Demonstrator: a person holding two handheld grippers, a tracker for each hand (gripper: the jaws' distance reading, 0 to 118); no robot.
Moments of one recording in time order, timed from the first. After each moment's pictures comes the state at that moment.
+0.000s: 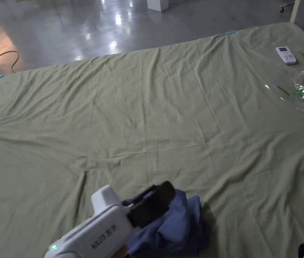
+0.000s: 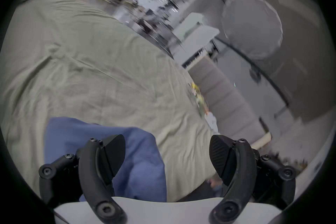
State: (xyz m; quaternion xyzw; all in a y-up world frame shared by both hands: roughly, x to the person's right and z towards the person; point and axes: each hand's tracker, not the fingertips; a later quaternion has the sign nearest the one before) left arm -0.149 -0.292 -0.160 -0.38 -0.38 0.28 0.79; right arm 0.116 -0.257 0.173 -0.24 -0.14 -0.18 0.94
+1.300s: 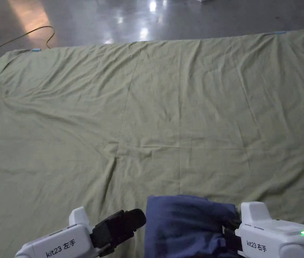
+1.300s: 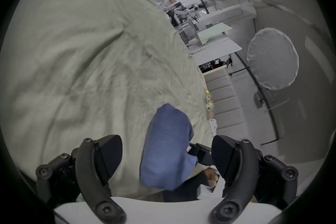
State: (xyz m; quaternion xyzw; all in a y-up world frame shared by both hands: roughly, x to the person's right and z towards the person) left arm -0.272 -0.374 -0.219 -0.49 -0.38 0.35 0.70; right arm 0.097 -0.372 -0.062 -0.45 -0.01 -0.16 0.88
